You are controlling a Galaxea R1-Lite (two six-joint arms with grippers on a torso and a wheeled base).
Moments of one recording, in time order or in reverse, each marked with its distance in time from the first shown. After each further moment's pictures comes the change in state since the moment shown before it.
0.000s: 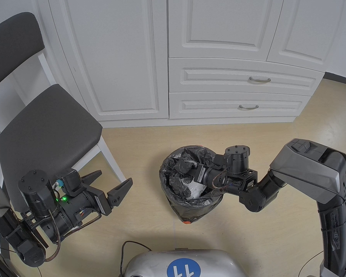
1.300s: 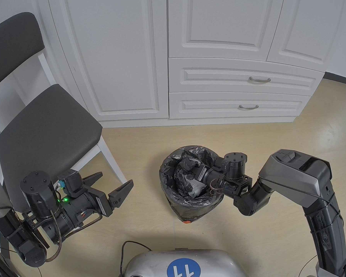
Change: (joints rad) left arm -0.001 0.014 0.001 0.000 0.000 0.000; right arm -0.029 0.156 -0.097 -0.145 -0.094 0.051
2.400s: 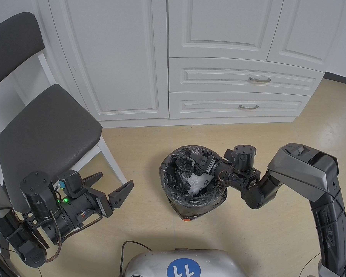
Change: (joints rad) left arm -0.003 -0.002 0.003 0.000 0.000 0.000; right arm -0.056 -0.040 0.008 -0.002 -0.004 -0.017
